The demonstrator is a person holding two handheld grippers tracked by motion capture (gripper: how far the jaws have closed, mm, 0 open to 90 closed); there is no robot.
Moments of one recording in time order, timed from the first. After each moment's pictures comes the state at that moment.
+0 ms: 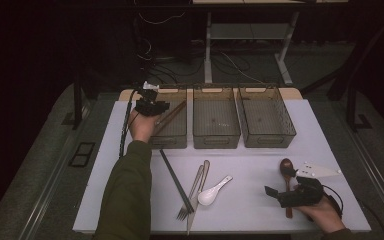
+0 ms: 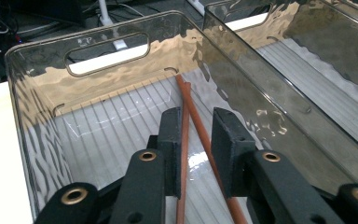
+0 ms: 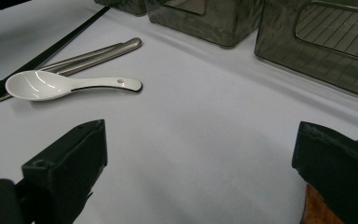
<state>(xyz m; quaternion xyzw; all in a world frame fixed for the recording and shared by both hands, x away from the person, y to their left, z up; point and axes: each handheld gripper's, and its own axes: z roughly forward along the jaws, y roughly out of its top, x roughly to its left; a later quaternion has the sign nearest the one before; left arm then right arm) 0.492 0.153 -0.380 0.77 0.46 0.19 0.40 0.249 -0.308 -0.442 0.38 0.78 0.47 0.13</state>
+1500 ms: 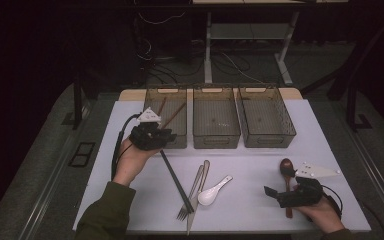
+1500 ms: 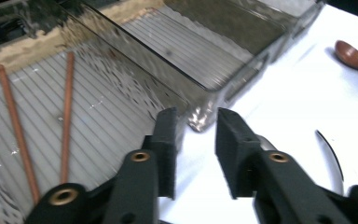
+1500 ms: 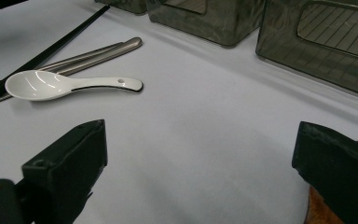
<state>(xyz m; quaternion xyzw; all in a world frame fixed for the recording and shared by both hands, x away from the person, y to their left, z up) 0.358 0.145 -0.357 0.83 0.33 0.13 0.42 0.248 -0.306 -0.443 0.38 0.78 0.47 0.13</state>
